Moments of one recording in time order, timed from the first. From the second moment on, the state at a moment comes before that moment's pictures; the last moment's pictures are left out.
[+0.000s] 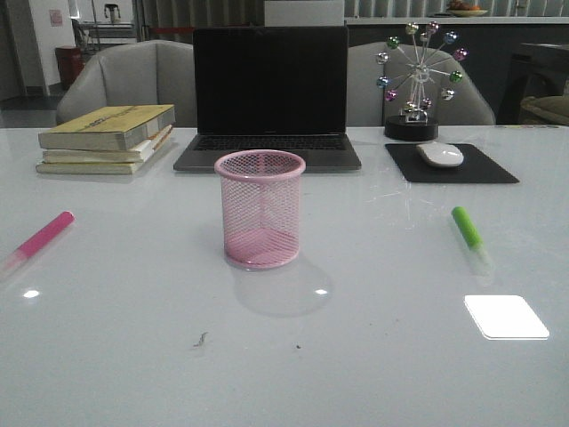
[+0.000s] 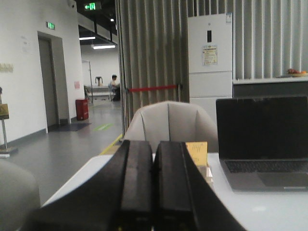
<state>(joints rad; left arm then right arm) 0.01 -0.01 -0.02 -0.14 -0.18 0.17 0.05 -0.01 0.03 0.19 -0.12 -0.11</state>
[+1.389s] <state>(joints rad) 0.01 0.59 -0.67 -0.09 0.47 0.17 0.05 0.56 -0.64 0.20 0.48 -0.10</state>
